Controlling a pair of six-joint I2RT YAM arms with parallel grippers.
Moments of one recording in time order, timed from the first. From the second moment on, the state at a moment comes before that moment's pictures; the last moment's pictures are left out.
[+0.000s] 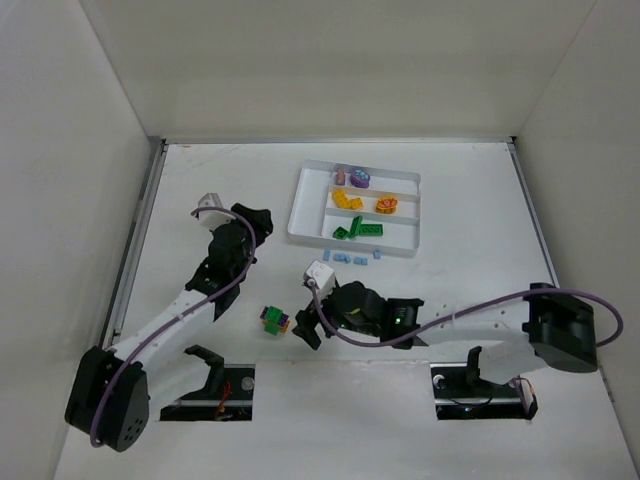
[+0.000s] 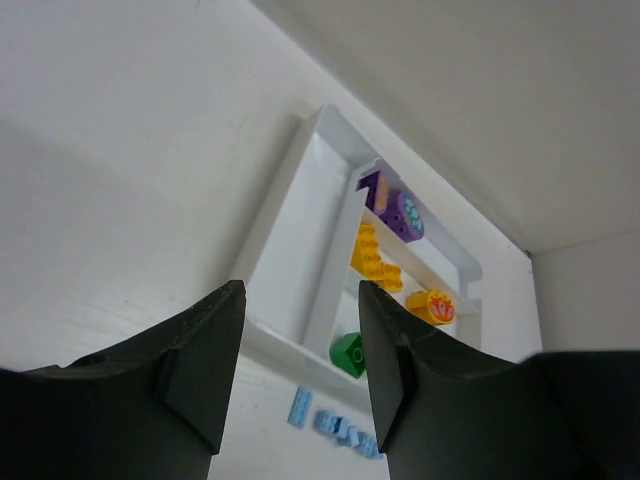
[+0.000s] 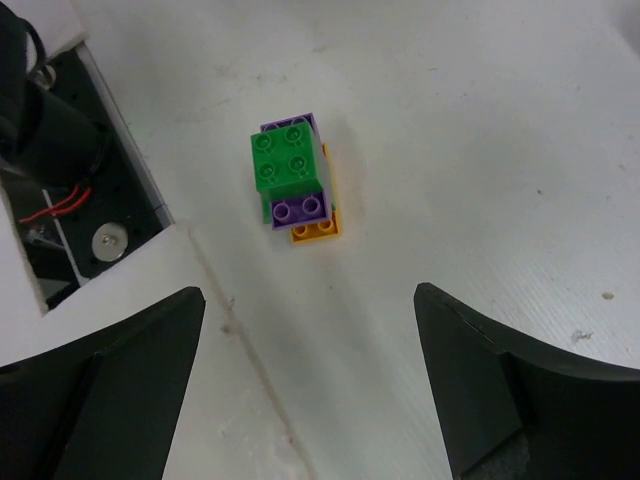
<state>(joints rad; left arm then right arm) -0.45 1.04 0.52 0.31 -0.41 -0.85 1.29 1.37 0.72 0.21 0.16 0.29</state>
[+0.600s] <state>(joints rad) -0.20 0.71 0.24 0.14 -0.19 -0.94 1.25 1.73 0.98 0.26 0.07 0.23</state>
